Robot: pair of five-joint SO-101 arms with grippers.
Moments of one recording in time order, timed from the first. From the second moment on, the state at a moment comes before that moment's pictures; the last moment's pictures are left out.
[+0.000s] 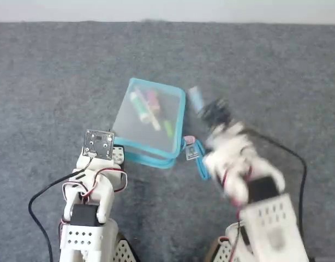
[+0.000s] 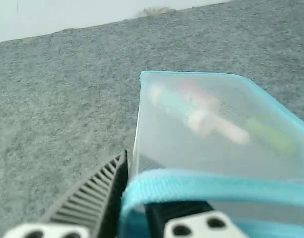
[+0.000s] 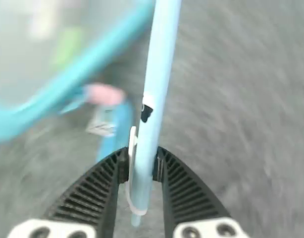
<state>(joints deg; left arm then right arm) -3.1 -93.1 96.0 39.3 -2.6 -22.9 -65.8 59.6 64.1 19.5</state>
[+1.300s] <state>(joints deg) 2.1 -93.1 96.0 39.3 -2.6 -36.3 -46.1 54.1 72.6 28.7</state>
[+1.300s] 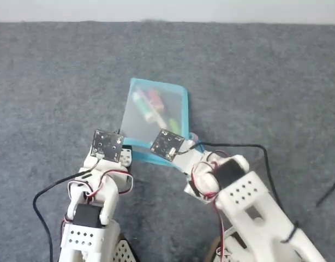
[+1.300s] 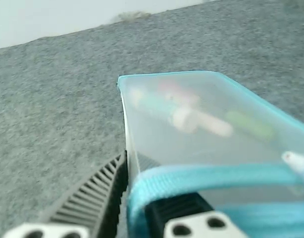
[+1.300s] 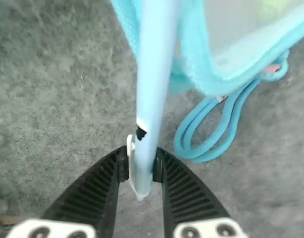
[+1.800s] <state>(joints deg) 2.6 -93.1 96.0 39.3 -2.6 -36.6 -56.4 60.0 72.7 37.5</state>
